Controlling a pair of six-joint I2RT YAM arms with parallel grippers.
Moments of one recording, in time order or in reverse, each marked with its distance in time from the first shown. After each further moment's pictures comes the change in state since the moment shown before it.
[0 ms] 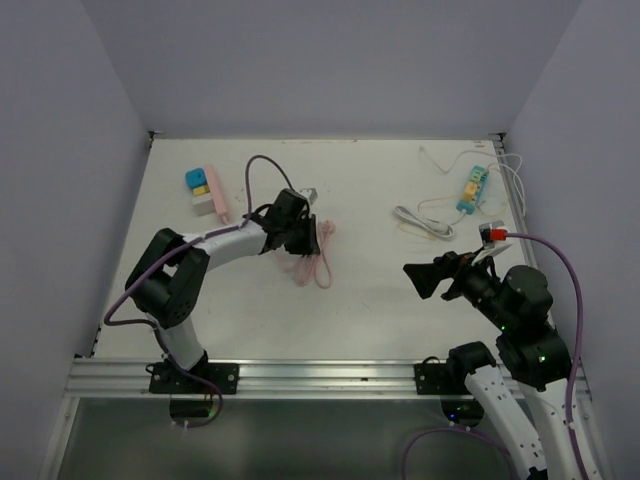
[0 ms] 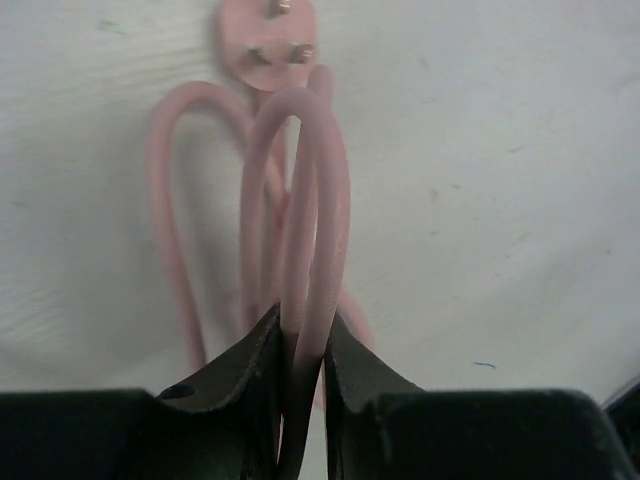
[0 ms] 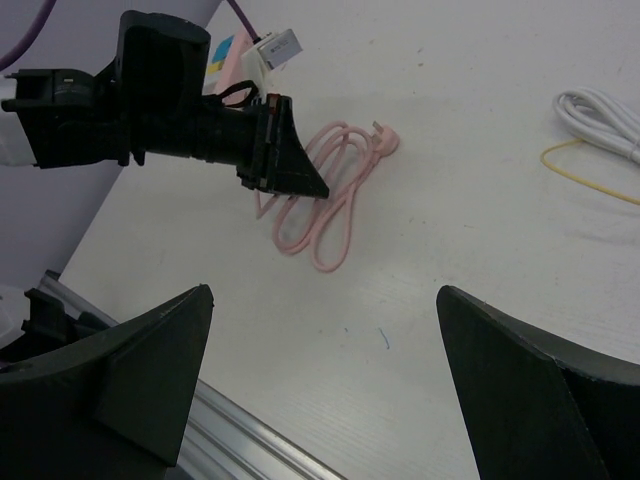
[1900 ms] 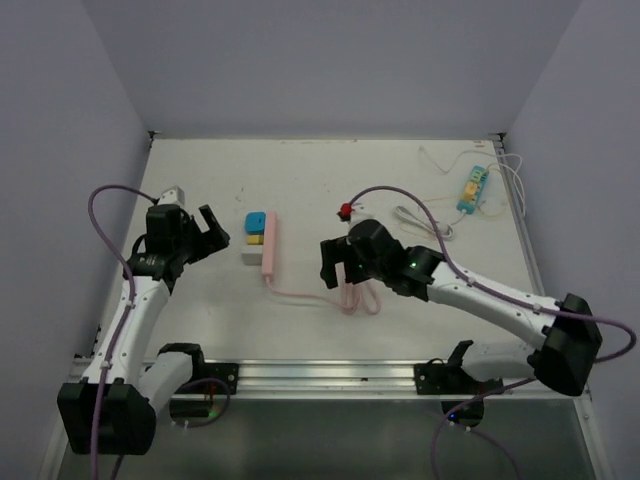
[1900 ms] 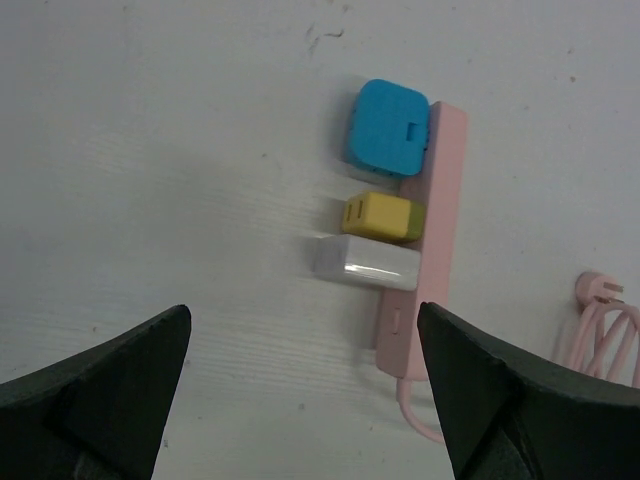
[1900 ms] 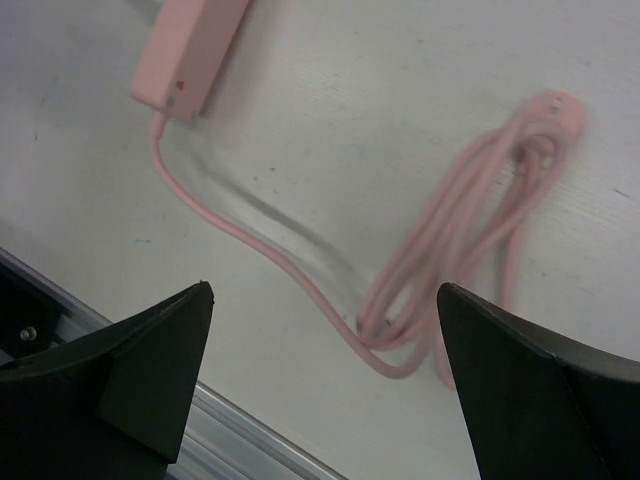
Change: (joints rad) left arm 0.500 -0.801 -0.279 -0.290 -0.163 0.052; right arm 0.571 0.813 0.140 0.178 0.400 0.072
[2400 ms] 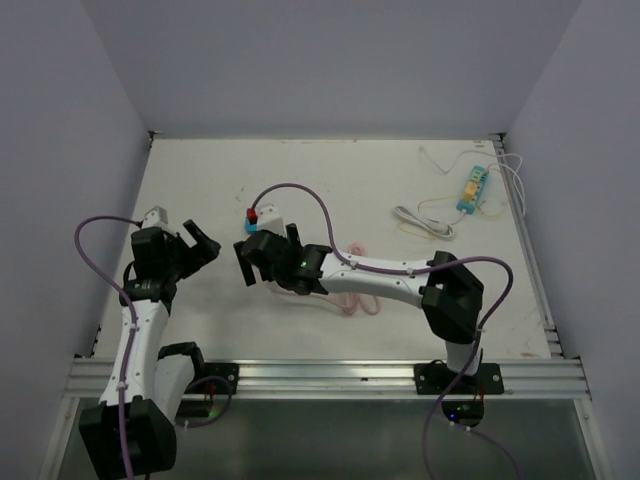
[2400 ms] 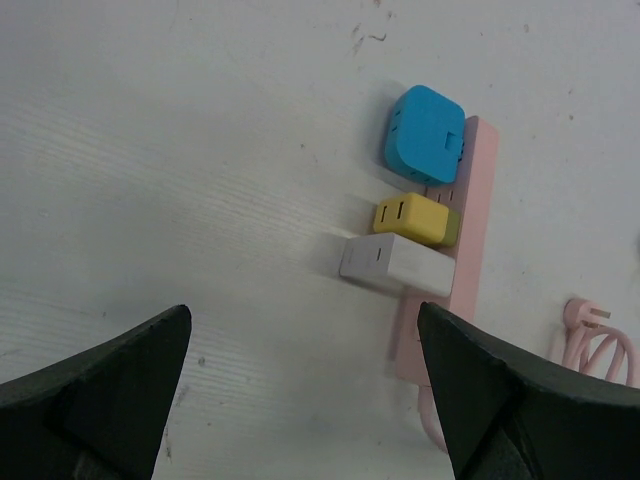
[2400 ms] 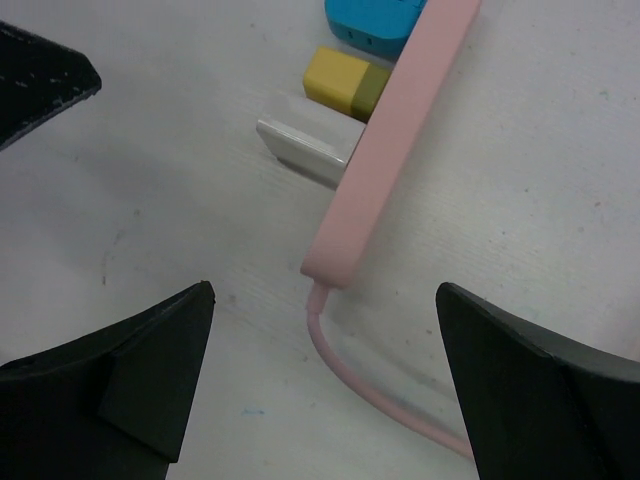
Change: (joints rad) left arm 0.232 -0.129 -0.228 0.109 0.173 -0.032; right arm 0.336 0.693 0.575 0.076 0.375 0.061
